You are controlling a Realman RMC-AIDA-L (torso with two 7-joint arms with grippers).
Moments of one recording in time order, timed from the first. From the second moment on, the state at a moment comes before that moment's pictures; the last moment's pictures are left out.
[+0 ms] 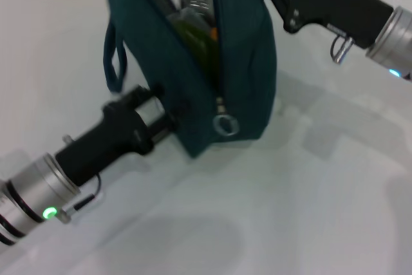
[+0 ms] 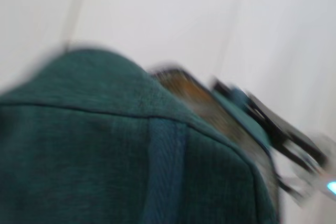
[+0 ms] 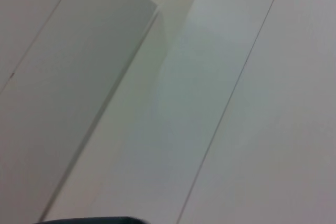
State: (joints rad) left arm -0.32 -2.09 1.33 0.12 0.83 1.59 -0.79; right arm 0.88 2.02 -2.80 -0.04 0.74 -1.46 0.19
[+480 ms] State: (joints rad) left arm -0.34 -2.06 1.34 0.13 0.76 1.55 -0.80; right arm 0.84 2.02 -2.79 -0.04 0.72 -1.44 0.23
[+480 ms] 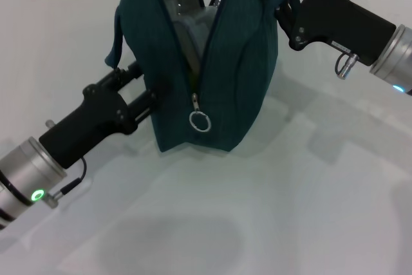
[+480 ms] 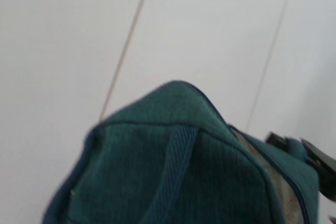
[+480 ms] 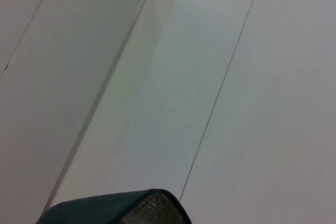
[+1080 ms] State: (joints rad) left arm -0.25 -2.05 1.34 0.13 0.90 1.59 -0.81; right arm 0.86 2.02 -2.79 -0.08 0.72 -1.41 0.18
